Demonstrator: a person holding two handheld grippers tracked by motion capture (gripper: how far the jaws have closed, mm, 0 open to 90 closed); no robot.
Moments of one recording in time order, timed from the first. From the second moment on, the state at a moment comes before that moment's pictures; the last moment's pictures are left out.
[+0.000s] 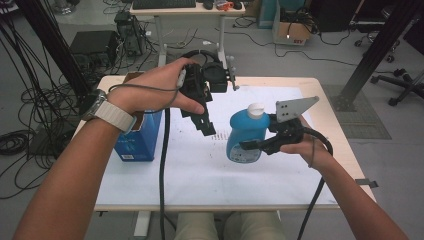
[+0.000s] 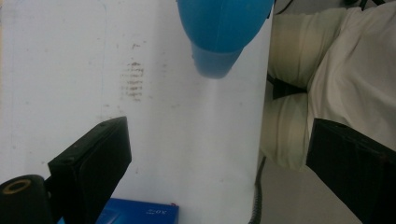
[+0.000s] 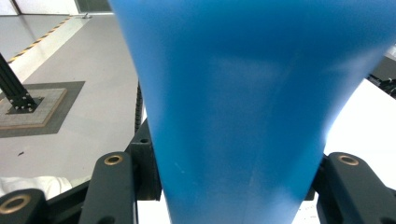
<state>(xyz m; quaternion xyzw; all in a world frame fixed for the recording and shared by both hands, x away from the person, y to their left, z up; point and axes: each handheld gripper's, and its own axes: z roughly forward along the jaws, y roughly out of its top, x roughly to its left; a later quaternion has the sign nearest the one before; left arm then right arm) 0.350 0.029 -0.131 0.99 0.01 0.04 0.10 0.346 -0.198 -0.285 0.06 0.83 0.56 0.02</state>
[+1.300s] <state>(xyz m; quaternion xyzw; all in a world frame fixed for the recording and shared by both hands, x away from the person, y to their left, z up) 0.345 0.017 -0.136 0.99 0.00 0.04 0.10 0.347 -0.165 -0.294 0.03 0.84 0.54 0.01</state>
